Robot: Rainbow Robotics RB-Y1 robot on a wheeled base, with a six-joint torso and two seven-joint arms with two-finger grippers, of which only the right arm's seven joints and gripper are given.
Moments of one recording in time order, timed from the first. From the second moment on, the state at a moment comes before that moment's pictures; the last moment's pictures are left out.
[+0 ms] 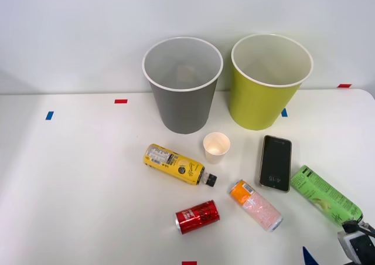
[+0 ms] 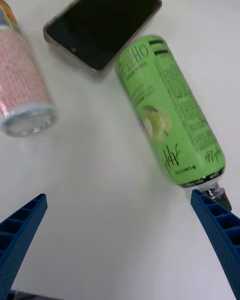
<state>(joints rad) 0.99 -0.48 0.11 -2.60 -0.06 0.70 1.67</state>
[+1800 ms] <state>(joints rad) 0.09 -0.74 -0.14 -2.38 -0.73 1.62 1.89</state>
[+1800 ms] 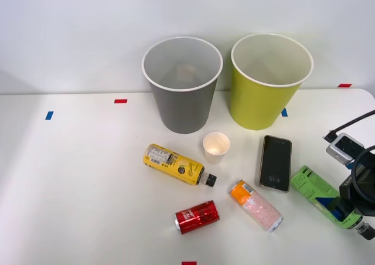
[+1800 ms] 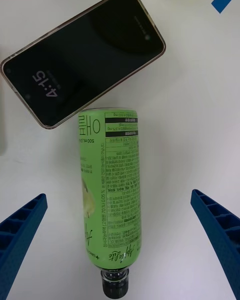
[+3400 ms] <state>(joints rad) -0.12 -0.65 0.07 -1.97 -0.63 1.55 1.91</state>
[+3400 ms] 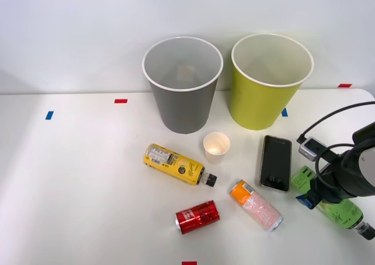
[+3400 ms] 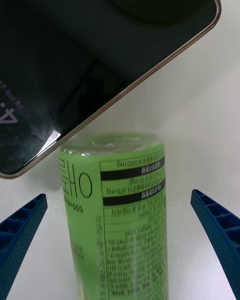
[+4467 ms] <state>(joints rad) -0.14 -0.63 0.10 -1.93 -0.56 1.54 1.92</state>
